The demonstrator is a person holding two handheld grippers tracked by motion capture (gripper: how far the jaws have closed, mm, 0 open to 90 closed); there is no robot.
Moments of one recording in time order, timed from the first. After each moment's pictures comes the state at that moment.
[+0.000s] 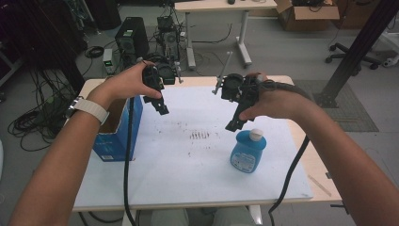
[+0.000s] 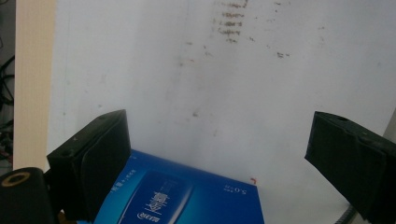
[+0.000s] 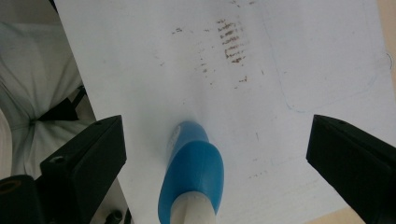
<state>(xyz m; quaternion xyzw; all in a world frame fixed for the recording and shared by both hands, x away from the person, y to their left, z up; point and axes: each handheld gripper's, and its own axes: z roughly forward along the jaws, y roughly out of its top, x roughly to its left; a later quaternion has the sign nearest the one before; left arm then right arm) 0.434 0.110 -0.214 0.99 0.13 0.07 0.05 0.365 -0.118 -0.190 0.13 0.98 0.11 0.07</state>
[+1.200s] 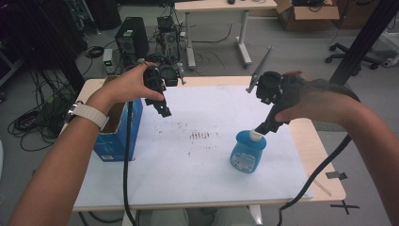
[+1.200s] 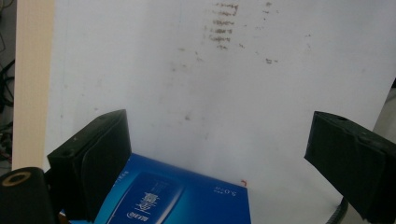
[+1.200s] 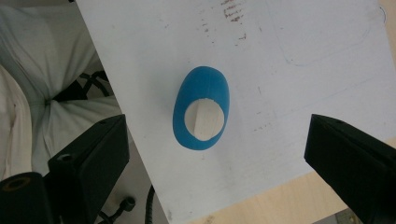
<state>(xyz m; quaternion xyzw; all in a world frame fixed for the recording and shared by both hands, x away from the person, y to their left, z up) 0.421 0.103 -0.208 0.99 0.13 0.08 0.06 0.339 -0.182 -0.164 0.15 0.98 0.11 0.06</state>
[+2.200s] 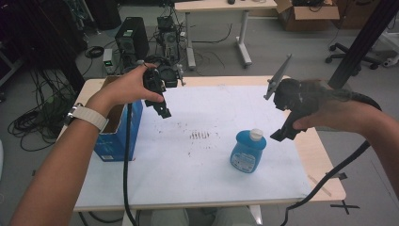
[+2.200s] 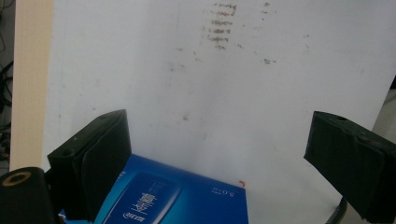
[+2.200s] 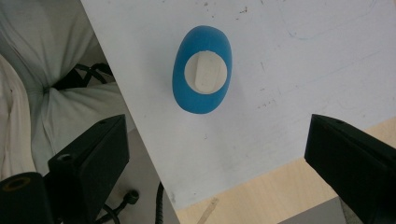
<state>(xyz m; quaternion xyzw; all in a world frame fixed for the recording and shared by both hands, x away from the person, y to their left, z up) 0.418 0.103 -0.209 0.99 0.13 0.08 0.06 0.328 -0.215 -0.173 0.17 0.98 0.10 0.06</state>
